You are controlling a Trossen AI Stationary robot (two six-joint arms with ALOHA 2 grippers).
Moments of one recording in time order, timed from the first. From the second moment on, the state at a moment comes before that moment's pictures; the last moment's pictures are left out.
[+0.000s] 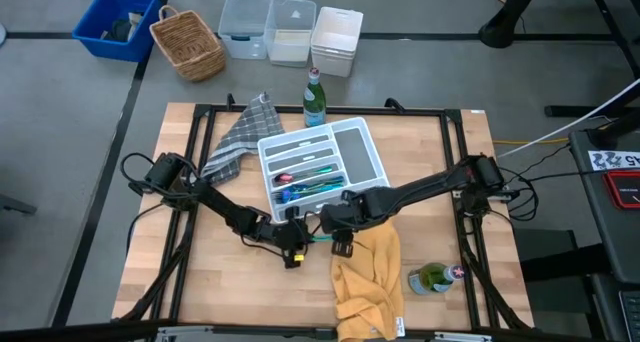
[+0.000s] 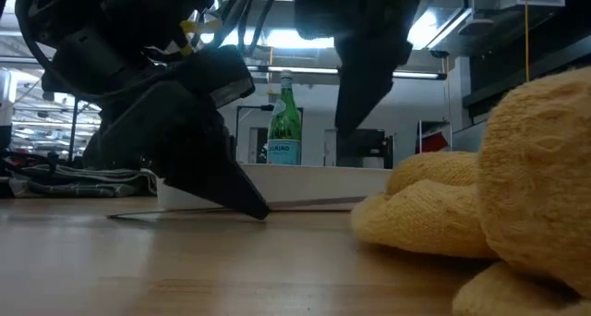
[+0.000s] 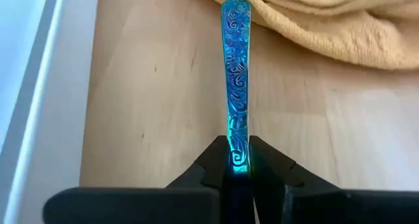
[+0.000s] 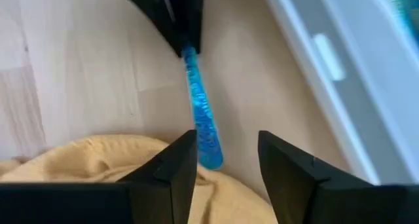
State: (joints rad) left arm -0.37 1.88 0.74 0.42 -0.35 -0.31; right arm 0.25 1.93 1.51 -0.78 0.05 0.42
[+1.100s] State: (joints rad) left arm -0.19 1.70 0.92 0.42 -0.35 -0.21; right arm 0.25 1.36 1.51 -1.15 0.27 0.38
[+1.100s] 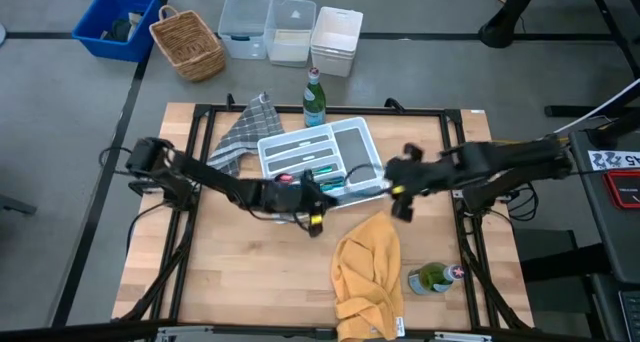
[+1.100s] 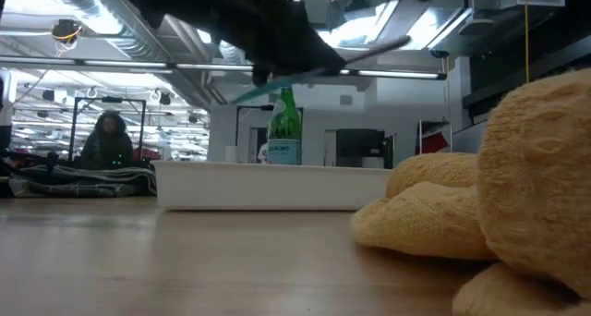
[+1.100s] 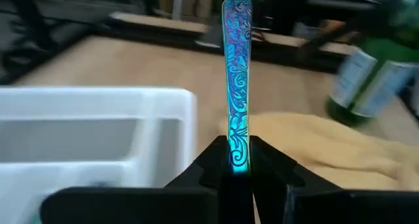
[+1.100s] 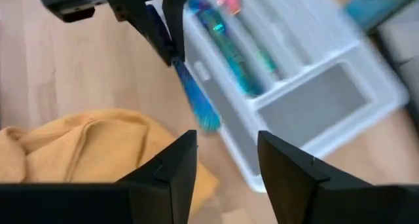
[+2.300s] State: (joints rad) left arm 0.36 1.69 0.88 0.00 -0.11 0.04; right arm 0.25 0.25 0.30 -0.23 0.26 0.43
